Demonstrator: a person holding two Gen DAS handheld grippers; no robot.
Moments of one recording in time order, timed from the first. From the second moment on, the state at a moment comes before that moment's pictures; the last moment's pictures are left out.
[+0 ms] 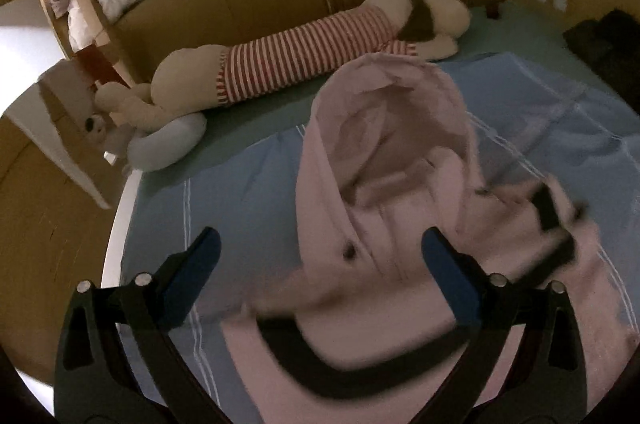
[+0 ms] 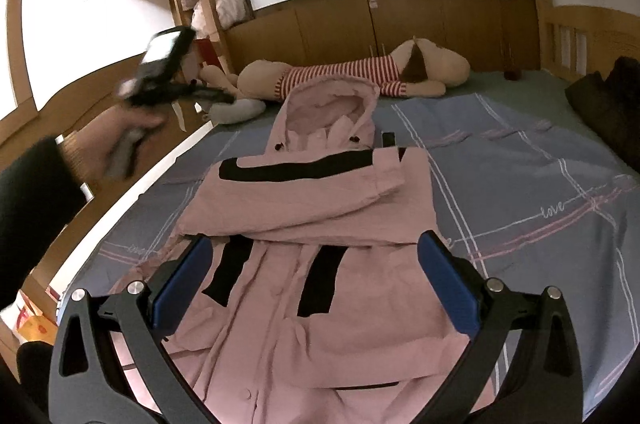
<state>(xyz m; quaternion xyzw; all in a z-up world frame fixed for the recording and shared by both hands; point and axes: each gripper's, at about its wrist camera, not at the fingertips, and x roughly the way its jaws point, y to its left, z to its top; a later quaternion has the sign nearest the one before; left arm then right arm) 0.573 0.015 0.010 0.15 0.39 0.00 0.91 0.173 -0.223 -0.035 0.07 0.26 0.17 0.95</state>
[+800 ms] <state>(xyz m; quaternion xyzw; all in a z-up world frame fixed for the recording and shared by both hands) 0.757 0.042 -0.057 0.10 0.41 0.06 0.90 0.199 -0.242 -0.058 0.07 0.31 0.15 0.94</state>
